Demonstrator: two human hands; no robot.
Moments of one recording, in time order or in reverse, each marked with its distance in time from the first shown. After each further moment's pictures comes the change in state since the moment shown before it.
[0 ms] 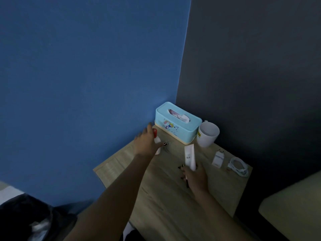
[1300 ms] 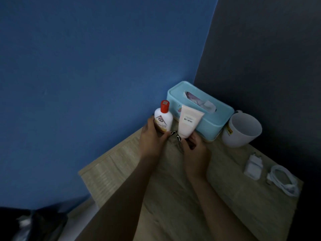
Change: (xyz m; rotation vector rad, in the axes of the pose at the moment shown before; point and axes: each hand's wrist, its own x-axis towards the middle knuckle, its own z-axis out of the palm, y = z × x) left_hand 0.044 -0.045 0.089 -0.469 0.153 -0.146; right_hand 0.079 -0.023 0.089 -0.137 0.192 -0.559
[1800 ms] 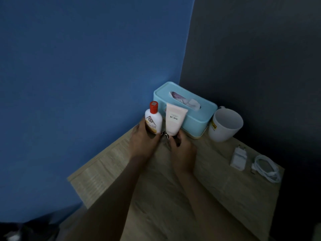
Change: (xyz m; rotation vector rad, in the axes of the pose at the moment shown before) left_hand -0.002 0.005 -0.002 0.046 -0.042 0.091; right_hand 0.001 0.004 0.007 -0.153 0.004 -0.017
